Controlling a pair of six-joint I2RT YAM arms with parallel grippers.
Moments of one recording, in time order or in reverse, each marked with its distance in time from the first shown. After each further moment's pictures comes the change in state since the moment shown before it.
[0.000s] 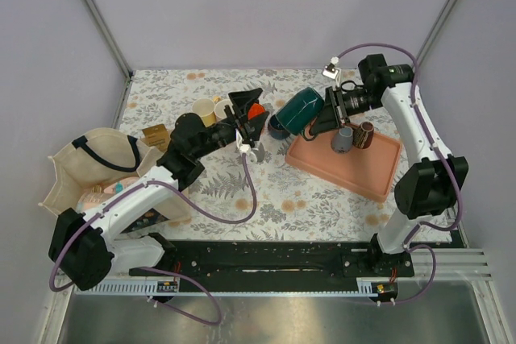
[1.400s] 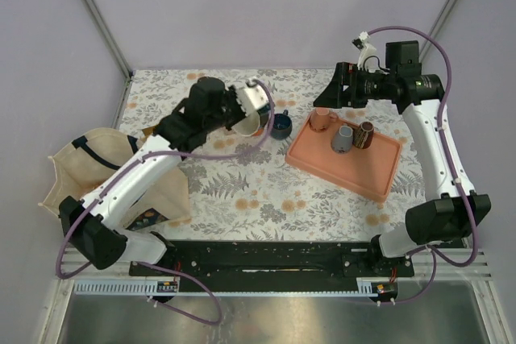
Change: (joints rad) left arm -0.018 0.143 0.401 -0.786 -0.374 -0.385; right arm -0.040 -0.191 -0.084 0.462 0.249 0.519
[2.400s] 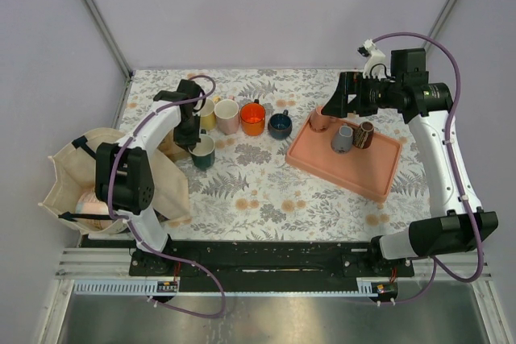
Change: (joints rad) left arm 0.449 0.427 0.167 -0.710 -0.232 -0.972; right arm 0.002 -0.114 -0.038 -0.079 0.227 -0.085
